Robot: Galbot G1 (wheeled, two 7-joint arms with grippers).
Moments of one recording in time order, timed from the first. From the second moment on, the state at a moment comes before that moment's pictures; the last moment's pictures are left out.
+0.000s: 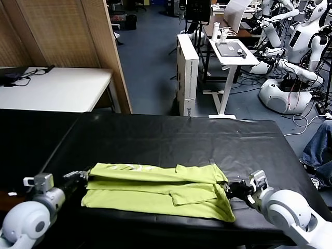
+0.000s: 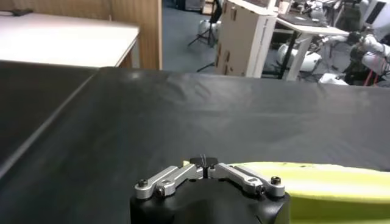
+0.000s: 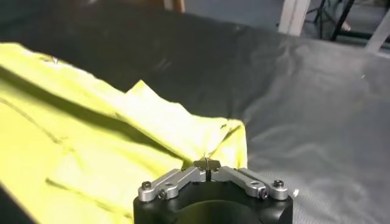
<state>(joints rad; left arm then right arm) 1.53 -0.83 -0.70 -2.11 -0.91 0.57 -0.19 -1.29 0.62 0.32 2.12 0.92 -0.74 0.08</state>
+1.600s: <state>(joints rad) 1.62 -0.99 -0.78 -2.13 -0.86 0.56 -0.23 -1.30 0.76 0.45 2.11 0.89 -0.68 0.14</state>
